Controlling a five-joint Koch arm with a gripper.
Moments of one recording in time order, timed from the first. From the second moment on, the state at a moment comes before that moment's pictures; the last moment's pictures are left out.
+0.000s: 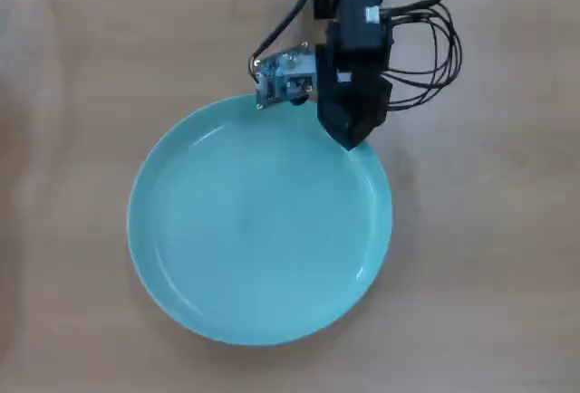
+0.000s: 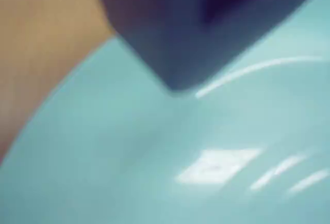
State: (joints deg) arm 89.6 85.4 104.6 59.5 48.1
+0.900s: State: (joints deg) arm 56.4 83.8 96.0 60.3 38.5
